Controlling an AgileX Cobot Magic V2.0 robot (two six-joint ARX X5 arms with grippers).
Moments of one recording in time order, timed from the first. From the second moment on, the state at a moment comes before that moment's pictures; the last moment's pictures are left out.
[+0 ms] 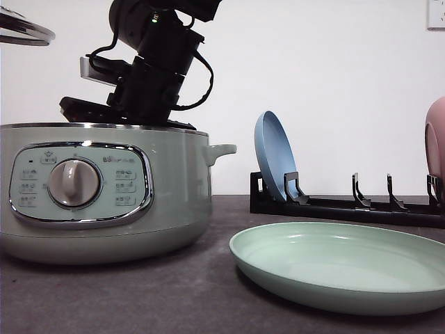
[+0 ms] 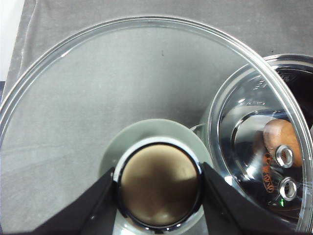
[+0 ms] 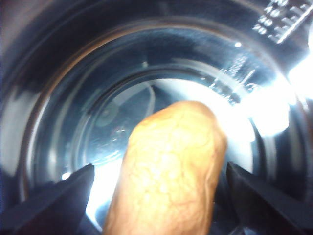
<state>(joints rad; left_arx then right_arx) -0.02 1.21 1.62 -1.23 -0.08 0.04 0.84 2.19 1.90 -0.69 -0.07 0.07</state>
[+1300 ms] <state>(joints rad) -0.02 1.21 1.62 -1.23 -0.07 0.03 0.70 1.56 1.76 -0.93 -0.07 0.03</state>
